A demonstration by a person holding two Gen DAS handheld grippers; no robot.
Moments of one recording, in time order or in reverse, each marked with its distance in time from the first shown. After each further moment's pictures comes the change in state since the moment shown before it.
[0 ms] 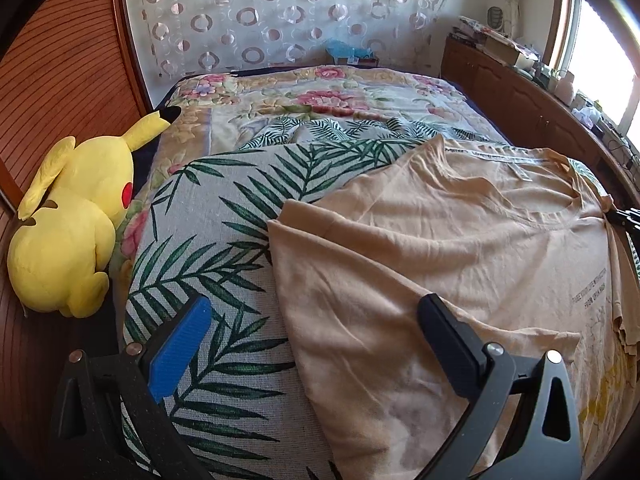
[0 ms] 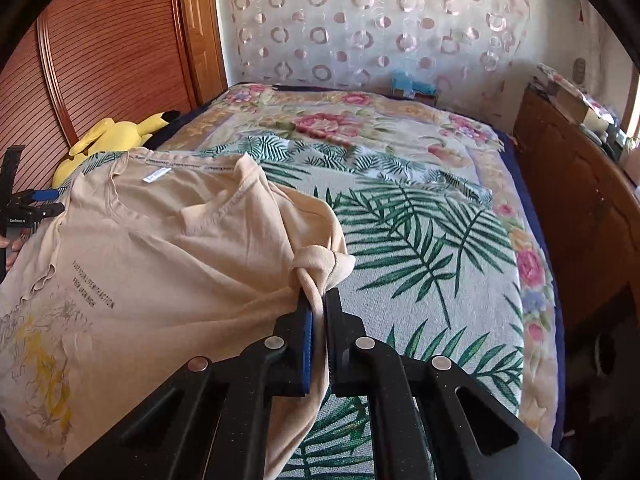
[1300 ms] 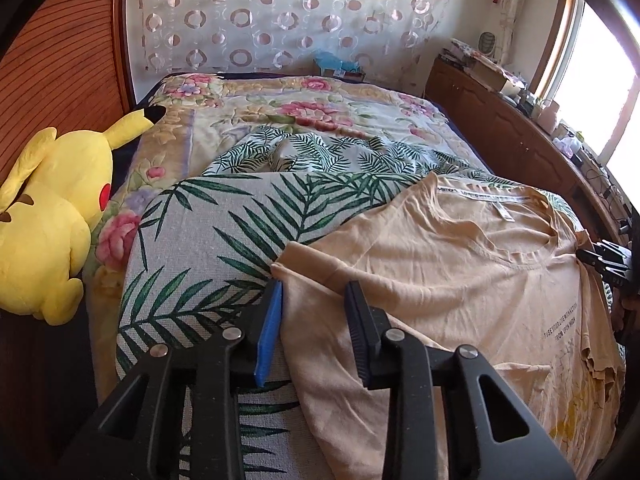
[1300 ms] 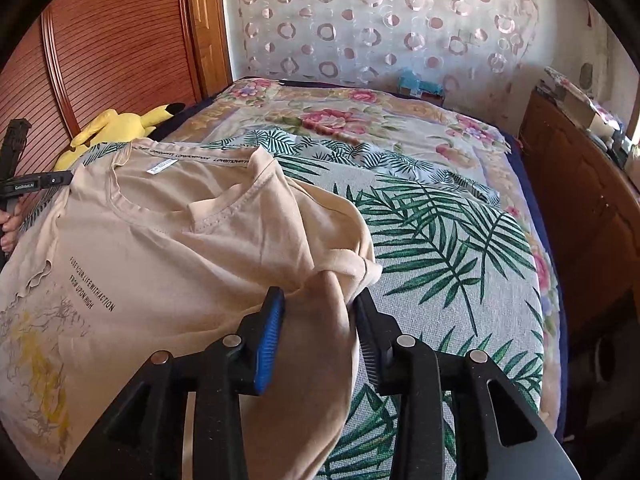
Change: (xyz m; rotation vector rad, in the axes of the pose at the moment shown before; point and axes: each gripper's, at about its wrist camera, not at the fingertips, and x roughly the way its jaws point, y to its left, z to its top) left arm 0.003 0.019 0.020 -0.064 -0.031 -0.133; right arm 0.011 0.012 0.008 -0.019 -0.001 0.007
